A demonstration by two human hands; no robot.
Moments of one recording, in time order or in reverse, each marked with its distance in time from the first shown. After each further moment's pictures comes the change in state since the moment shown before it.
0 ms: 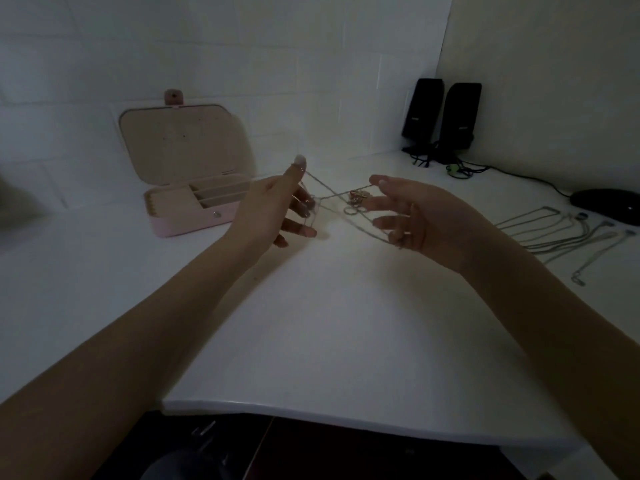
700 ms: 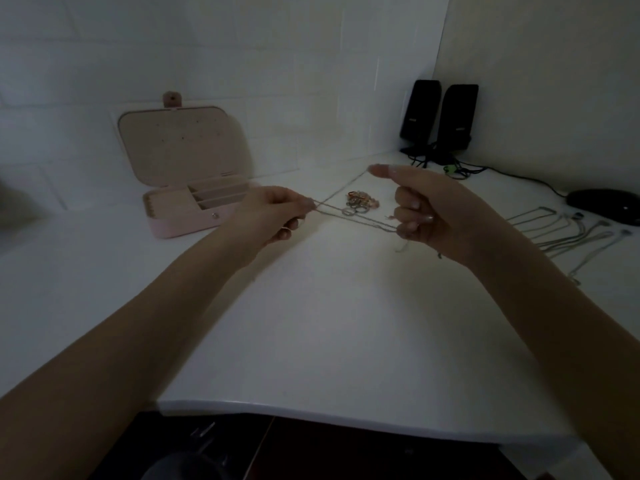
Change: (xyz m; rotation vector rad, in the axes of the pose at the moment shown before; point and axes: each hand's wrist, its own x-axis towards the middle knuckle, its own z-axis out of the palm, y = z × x) left_hand 0.018 -0.018 -0.007 -0.050 -0.127 -0.012; right_hand 0.003 -0.006 -0.012 -0.035 -0.041 -0.114
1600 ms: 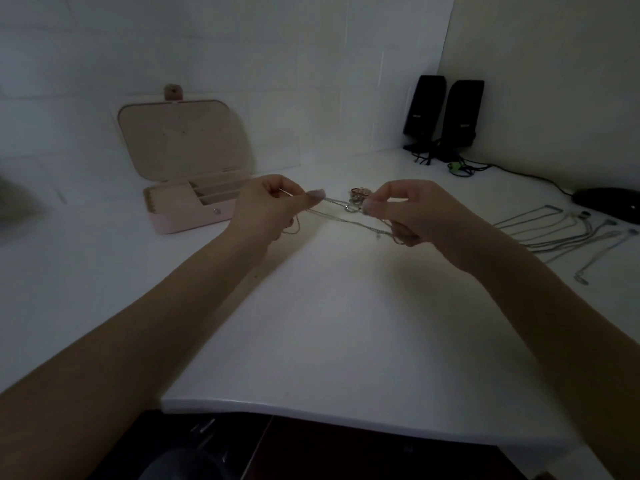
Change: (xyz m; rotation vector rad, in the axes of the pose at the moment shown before) left_hand -0.009 0.006 0.009 -0.012 0.234 0.080; right_hand -0.003 0.008 0.014 -0.590 0.052 -0.123
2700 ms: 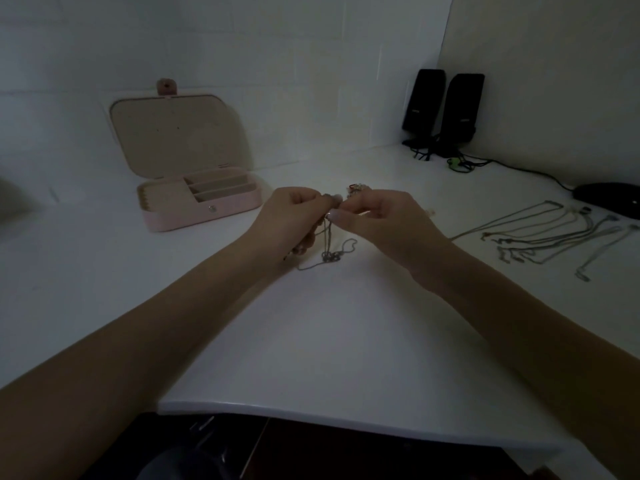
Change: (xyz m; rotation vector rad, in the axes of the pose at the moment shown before) left_hand -0.014 0.003 0.018 0.009 -0.265 0.003; right_hand -0.003 0.004 0.036 0.043 0.115 -0.101
